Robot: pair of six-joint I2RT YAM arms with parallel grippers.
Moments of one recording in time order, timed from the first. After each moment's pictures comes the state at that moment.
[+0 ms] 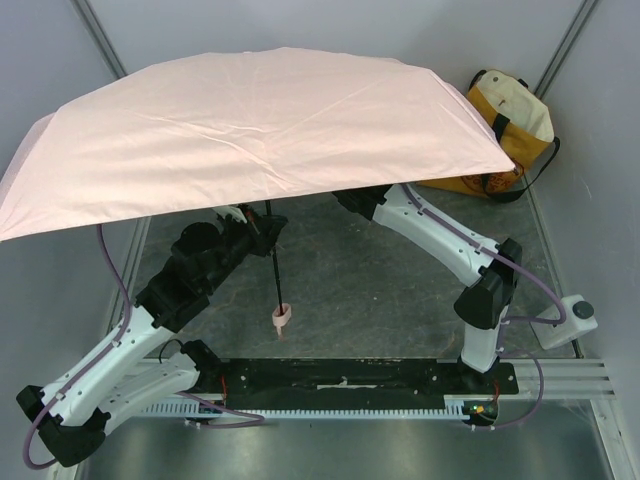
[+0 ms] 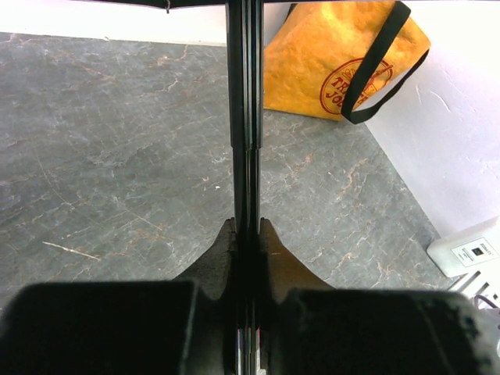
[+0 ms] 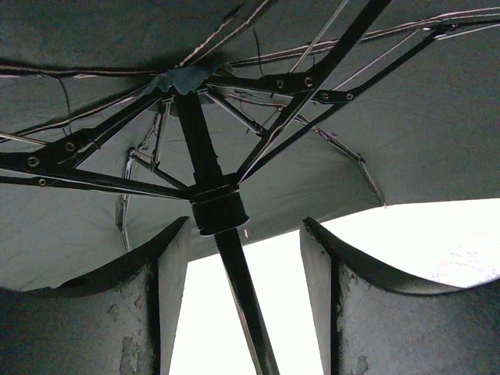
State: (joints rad) left arm -0.73 0.76 0.87 -0.21 -0.18 -0.46; right arm 0.88 1.86 1.98 0.16 0.21 0.83
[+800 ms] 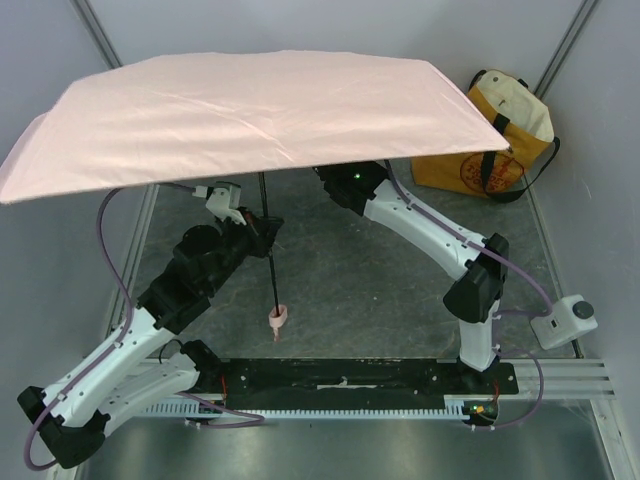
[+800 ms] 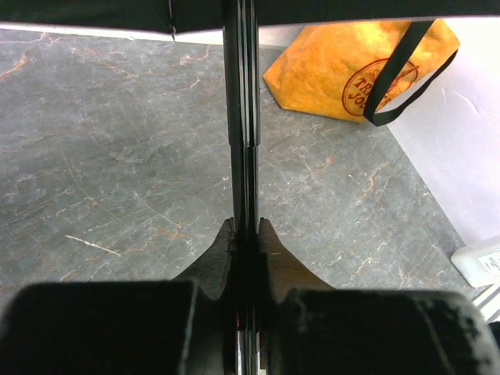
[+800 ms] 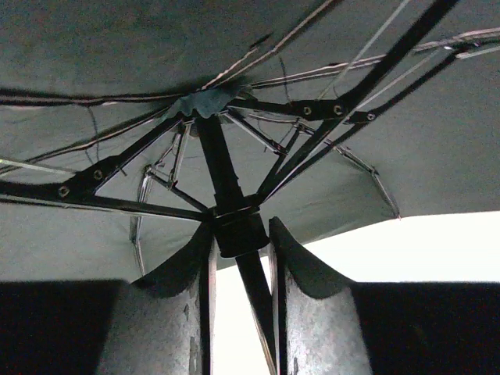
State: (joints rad) left arm -0.72 0.75 0.83 -0.20 -0.23 -0.43; right arm 0.86 1.93 2.04 0.17 0.22 0.97
